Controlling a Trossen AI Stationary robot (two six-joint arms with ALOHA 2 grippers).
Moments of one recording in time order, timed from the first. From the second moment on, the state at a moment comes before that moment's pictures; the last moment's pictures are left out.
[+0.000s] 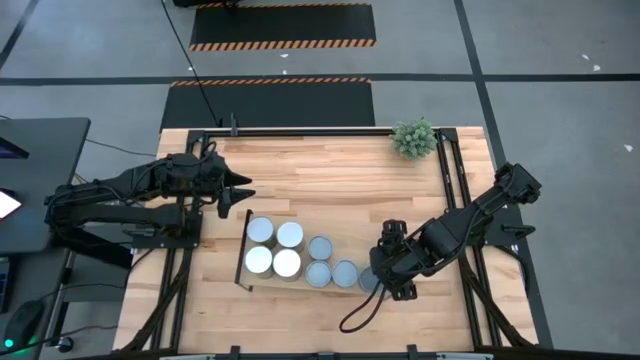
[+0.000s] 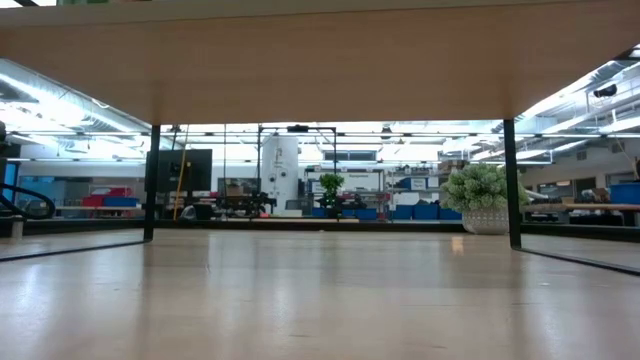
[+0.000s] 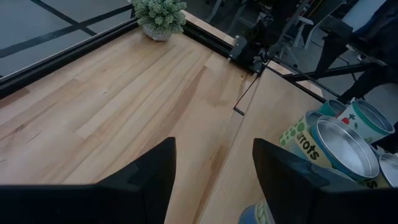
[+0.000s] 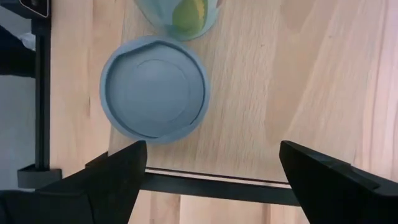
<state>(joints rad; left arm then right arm) 0.15 0.65 0.75 -0.49 -0.05 -0.43 0.57 1.63 1.60 -1.29 0.19 0.50</state>
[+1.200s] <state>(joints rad) 0.15 0.65 0.75 -0.49 -0.04 -0.43 0.55 1.63 1.57 -1.28 0.21 0.48</state>
